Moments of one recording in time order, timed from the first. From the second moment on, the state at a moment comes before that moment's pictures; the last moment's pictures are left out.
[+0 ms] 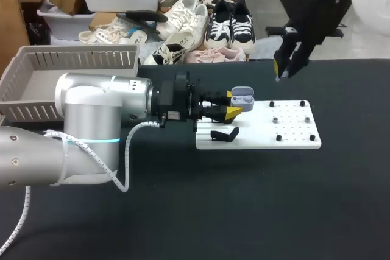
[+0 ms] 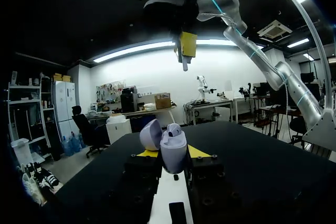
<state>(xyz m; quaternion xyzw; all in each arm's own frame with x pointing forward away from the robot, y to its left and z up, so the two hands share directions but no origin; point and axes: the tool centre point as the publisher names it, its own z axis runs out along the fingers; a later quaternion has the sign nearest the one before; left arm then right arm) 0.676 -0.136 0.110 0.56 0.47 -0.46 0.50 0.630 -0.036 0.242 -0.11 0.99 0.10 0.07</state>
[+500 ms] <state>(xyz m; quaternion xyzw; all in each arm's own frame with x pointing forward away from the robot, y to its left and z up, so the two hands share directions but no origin) 0.676 -0.136 0.110 0.56 0.47 -0.46 0.50 0.637 -0.004 0.236 -0.13 0.99 0.06 0.07</state>
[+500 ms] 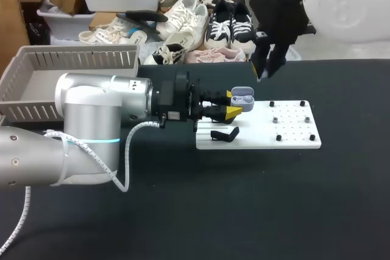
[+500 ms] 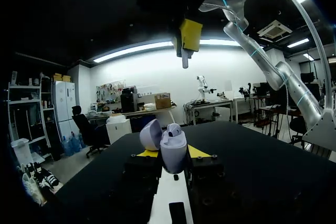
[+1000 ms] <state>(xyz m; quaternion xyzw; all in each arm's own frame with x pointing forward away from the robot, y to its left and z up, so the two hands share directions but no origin) 0.676 -0.136 0.110 0.56 0.47 -0.46 0.50 0.634 0.007 0.233 -0.16 0.98 0.07 0.08</state>
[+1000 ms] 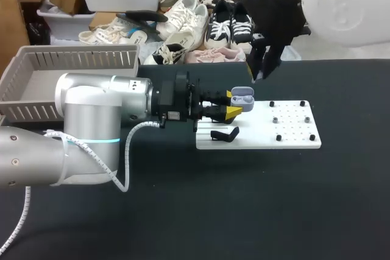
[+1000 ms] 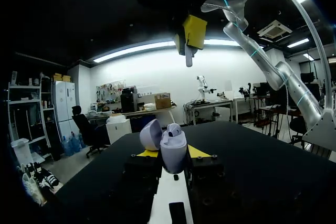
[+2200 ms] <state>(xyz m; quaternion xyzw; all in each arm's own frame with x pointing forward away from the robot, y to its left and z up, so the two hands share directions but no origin) 0.676 -0.136 0.110 0.56 0.47 -0.46 0.50 0.656 0.037 0.192 -0.19 0.97 0.02 0.13</state>
